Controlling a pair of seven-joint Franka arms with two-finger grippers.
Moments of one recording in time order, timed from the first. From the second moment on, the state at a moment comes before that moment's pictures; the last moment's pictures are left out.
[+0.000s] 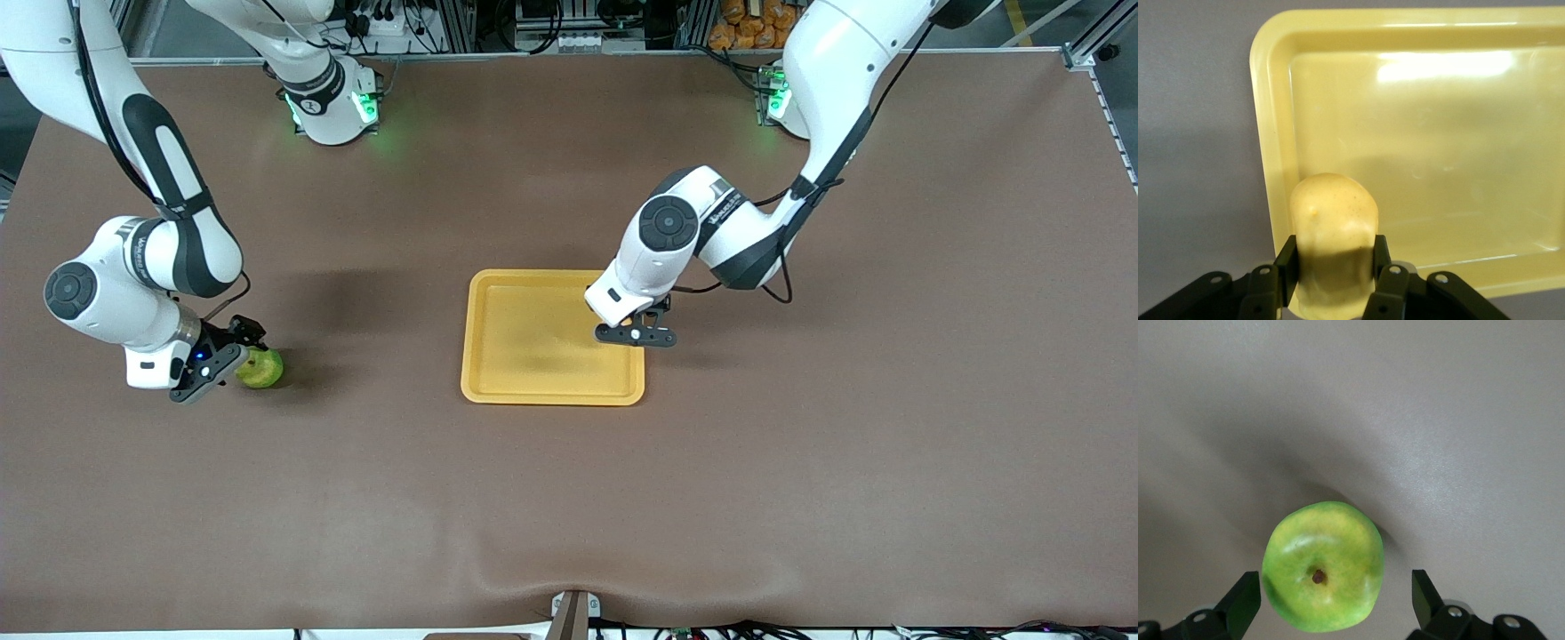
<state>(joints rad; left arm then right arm) -0.32 0.60 -0.42 -1.74 0.19 2.32 -0.72 -0.13 0.42 0.00 -2.07 0.06 2.47 -0.93</state>
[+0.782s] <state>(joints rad) -0.39 0.68 -0.39 -1.69 0.30 2.32 -0.86 -0.13 0.44 0.01 -2.07 0.06 2.48 -0.93</state>
